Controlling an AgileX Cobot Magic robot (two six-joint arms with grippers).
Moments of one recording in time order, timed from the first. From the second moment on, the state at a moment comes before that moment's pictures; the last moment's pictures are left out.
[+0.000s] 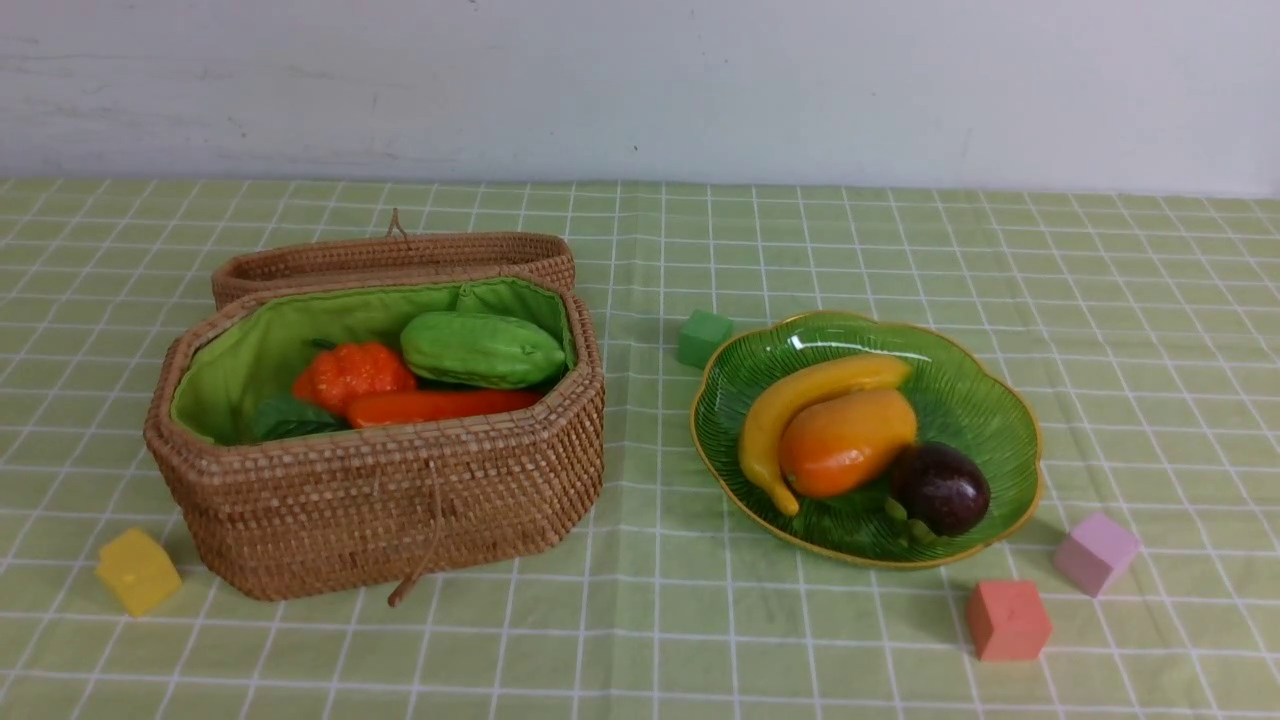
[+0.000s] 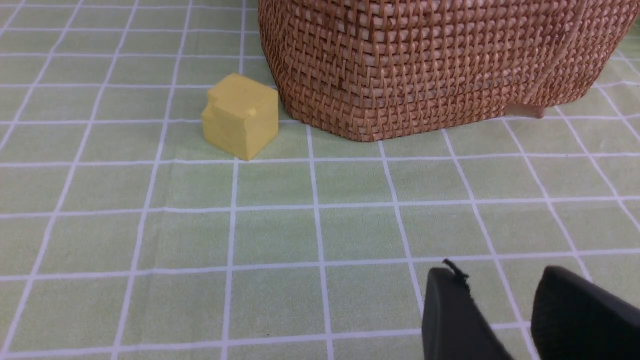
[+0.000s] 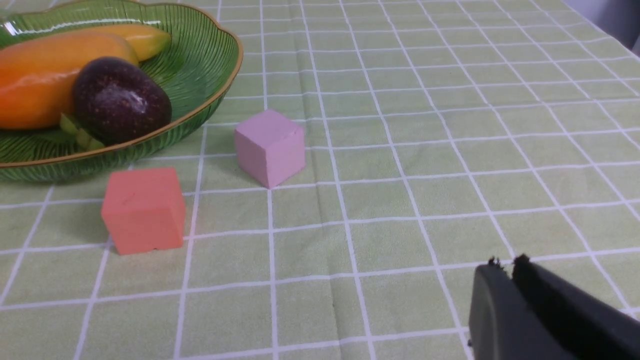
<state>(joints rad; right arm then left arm) -0.10 -0.01 0.02 -0.10 0.39 0.08 -0.09 -0.01 0.02 -0.10 0.44 -0.01</state>
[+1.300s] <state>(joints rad) -0.10 -0.01 0.02 -0.10 0.39 0.08 -0.09 -0.01 0.02 -0.10 0.44 -0.01</state>
